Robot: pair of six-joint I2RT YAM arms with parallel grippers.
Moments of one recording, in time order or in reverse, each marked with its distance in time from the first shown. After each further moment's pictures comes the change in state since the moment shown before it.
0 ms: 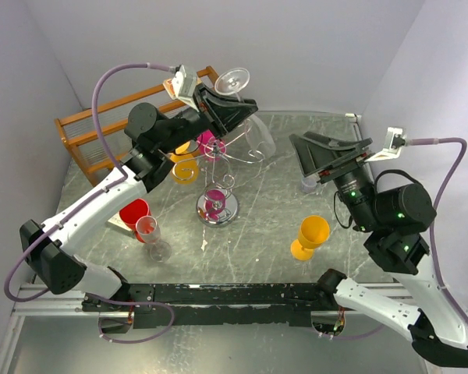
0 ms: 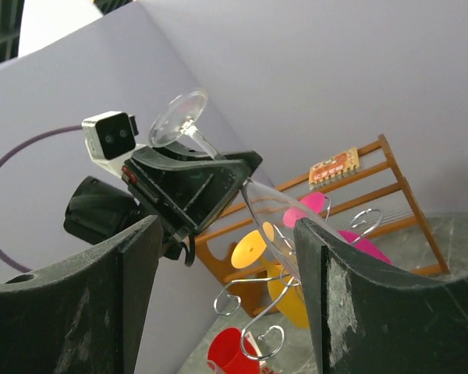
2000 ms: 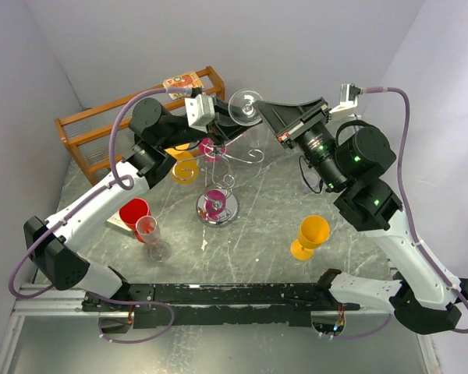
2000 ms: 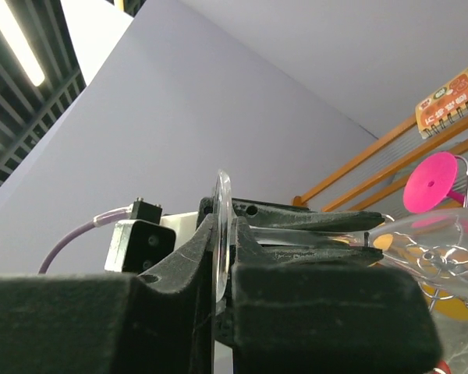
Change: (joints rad) left arm 0.008 0.027 0.025 -0.046 0.322 0.484; right arm -0.001 0.360 0.310 -0.074 -0.106 0.432
